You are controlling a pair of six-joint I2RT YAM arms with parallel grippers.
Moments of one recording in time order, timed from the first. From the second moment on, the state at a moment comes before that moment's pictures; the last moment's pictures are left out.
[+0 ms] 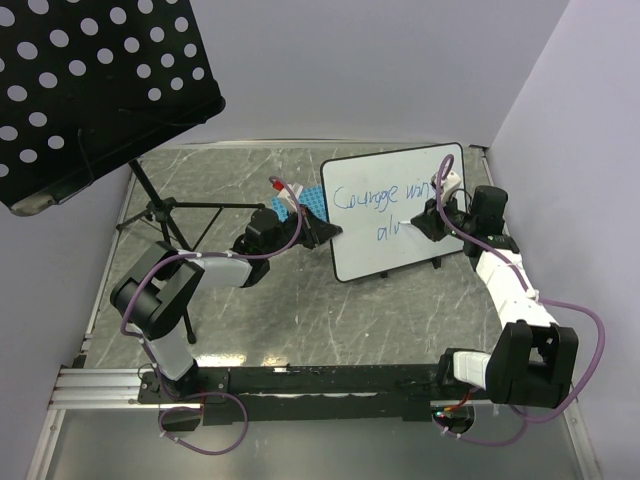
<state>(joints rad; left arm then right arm) -0.64 1.72 0.79 0.89 0.37 -0.76 -0.11 1.21 0.83 -0.15 -0.72 -0.35</state>
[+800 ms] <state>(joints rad) -0.64 1.72 0.78 0.90 0.37 -0.76 -0.13 1.18 0.77 -0.23 -0.73 -0.40</state>
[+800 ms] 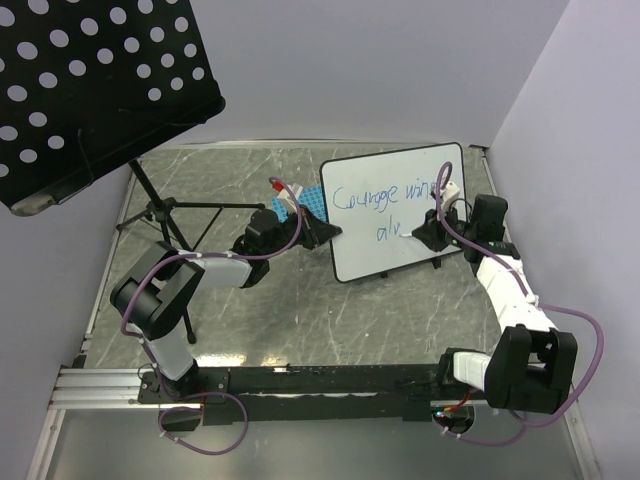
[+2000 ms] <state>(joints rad) -0.64 1.72 0.78 0.90 0.37 -0.76 -0.14 1.19 0.84 -0.20 -0.77 -0.35</state>
